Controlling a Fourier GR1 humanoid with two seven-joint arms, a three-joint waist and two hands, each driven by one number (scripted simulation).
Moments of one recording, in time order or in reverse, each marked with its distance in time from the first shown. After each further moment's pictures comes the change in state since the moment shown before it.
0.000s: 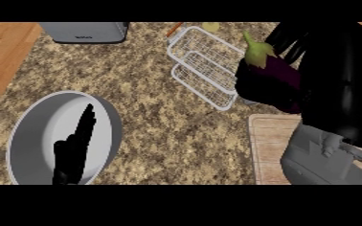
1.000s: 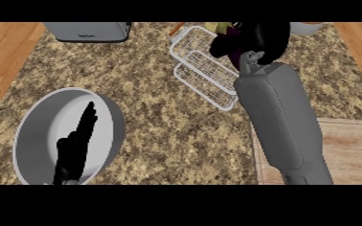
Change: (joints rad) left arm -0.027 -0.016 0.031 0.040 -0.032 -0.035 -0.028; right arm -0.158 0.070 -0.151 0.638 -0.008 -0.234 -0.105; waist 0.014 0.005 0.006
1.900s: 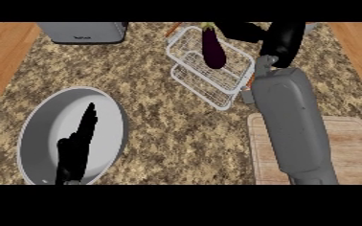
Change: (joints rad) left arm 0.005 -0.028 0.019 0.011 -0.004 -0.004 -0.007; right arm 0.065 -0.019 -0.075 -0.011 -0.288 -0.611 -0.170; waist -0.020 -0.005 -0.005
